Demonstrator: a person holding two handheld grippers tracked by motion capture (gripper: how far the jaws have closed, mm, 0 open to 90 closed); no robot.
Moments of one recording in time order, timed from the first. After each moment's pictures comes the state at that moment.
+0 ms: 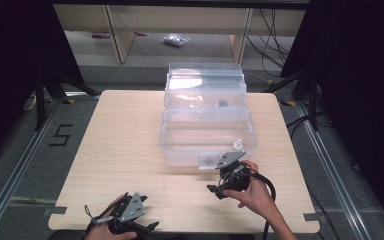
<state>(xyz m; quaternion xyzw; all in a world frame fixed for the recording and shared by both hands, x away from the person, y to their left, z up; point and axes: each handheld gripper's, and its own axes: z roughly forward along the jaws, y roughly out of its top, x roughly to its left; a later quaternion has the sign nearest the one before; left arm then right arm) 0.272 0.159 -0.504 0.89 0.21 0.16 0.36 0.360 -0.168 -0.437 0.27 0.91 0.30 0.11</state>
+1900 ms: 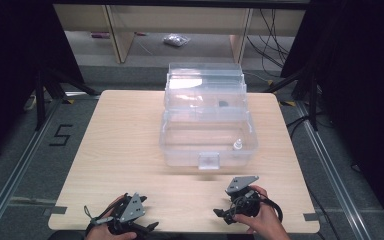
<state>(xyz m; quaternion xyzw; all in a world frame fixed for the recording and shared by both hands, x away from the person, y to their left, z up) 0.271 0.159 -0.505 0.89 0.22 0.16 0.36 0.314 -0.198 -0.483 0.30 0.90 0.32 0.06</state>
